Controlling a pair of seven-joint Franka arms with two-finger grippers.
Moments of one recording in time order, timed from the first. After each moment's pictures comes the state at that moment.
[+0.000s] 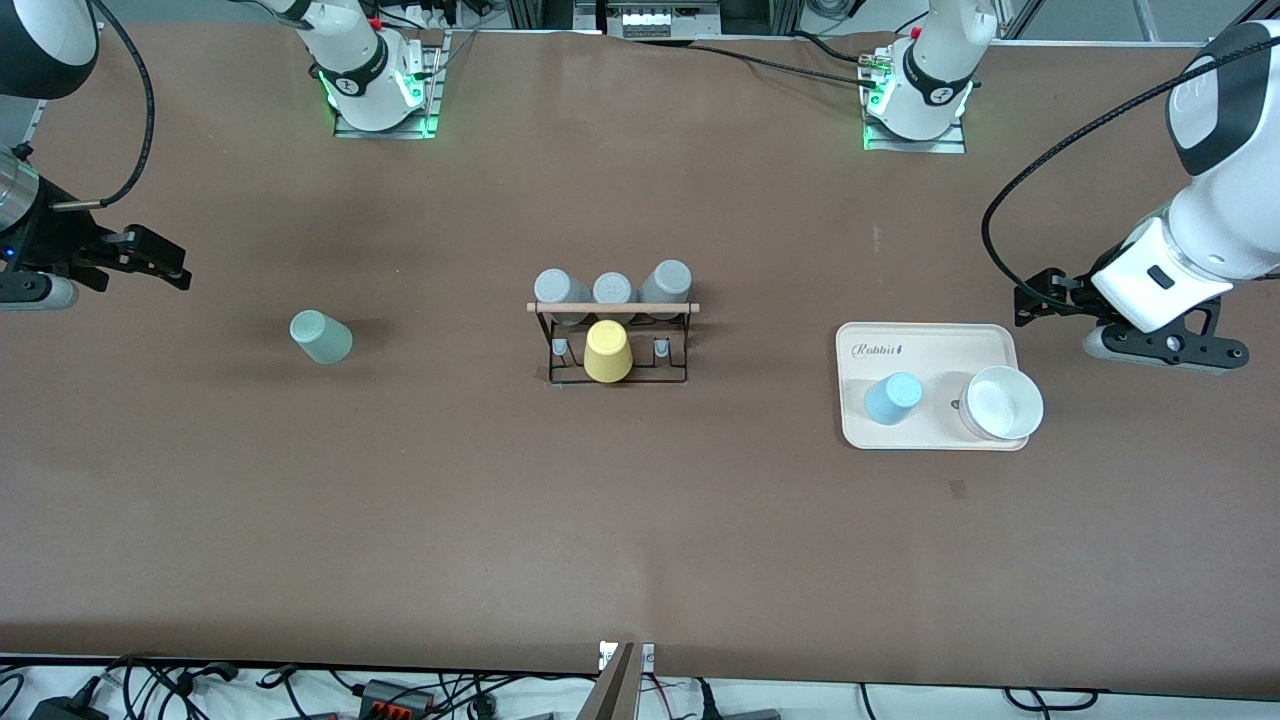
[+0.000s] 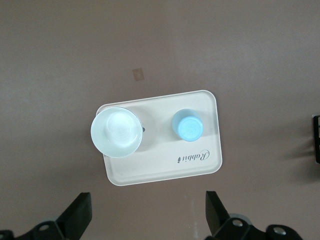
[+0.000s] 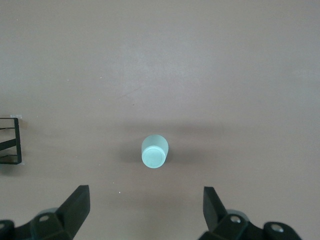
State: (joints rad) left arm -0.02 0.13 -0.05 -1.66 0.00 1.76 0.06; right arm 0.00 0.03 -0.04 -1.71 0.00 1.75 -0.06
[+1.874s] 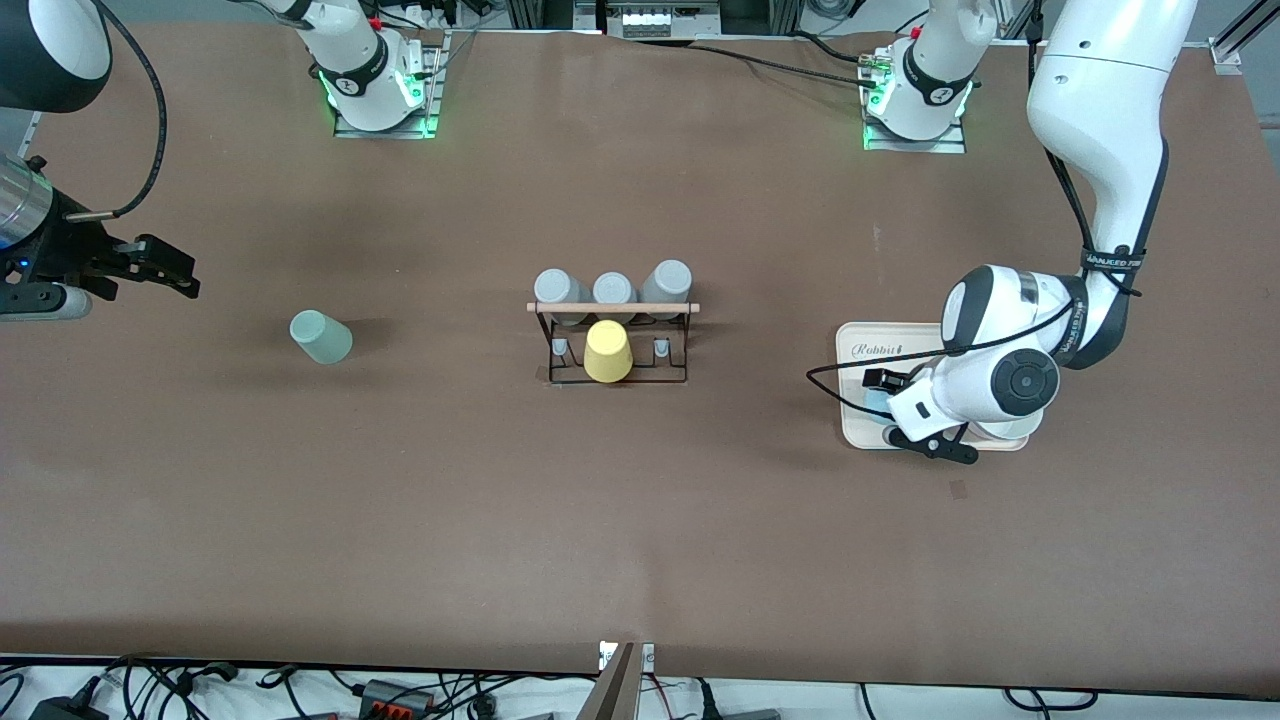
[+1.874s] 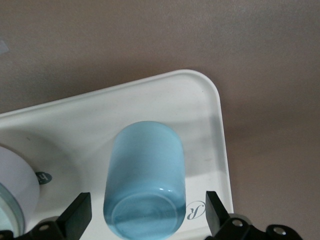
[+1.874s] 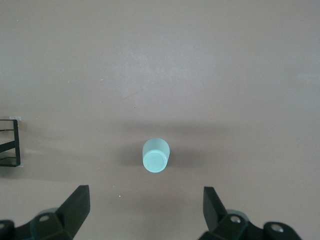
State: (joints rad) left arm -0.09 0.59 -0.09 -1.73 0.00 2.07 0.05; right arm 0.01 0.04 -0.04 -1.71 -0.01 1.77 -0.06
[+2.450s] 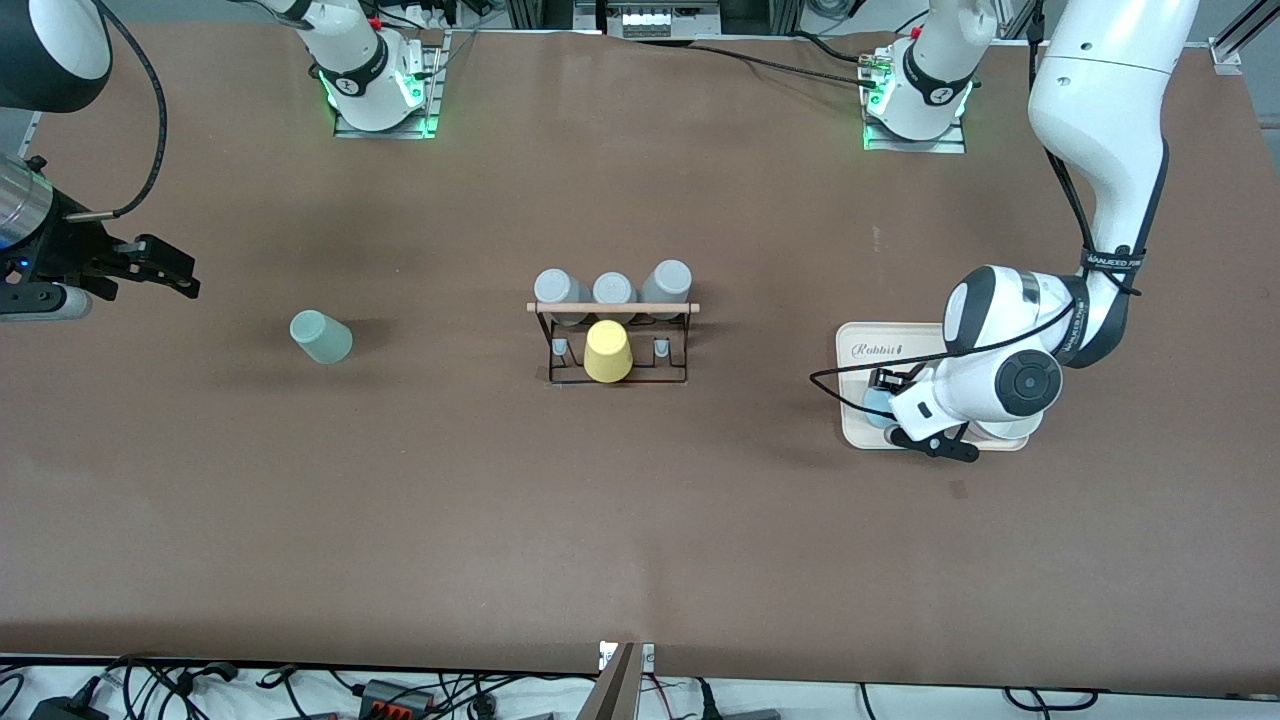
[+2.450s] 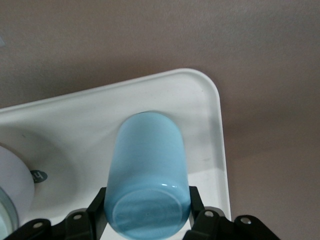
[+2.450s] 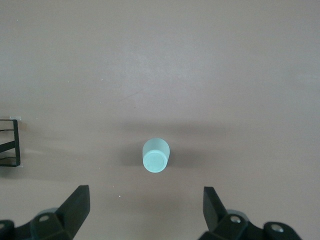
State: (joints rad) left arm -0.09 0.59 -0.09 -1.73 -0.03 2.07 0.04; right arm 0.01 0.04 -0.04 -1.71 -0.01 1.77 -0.06
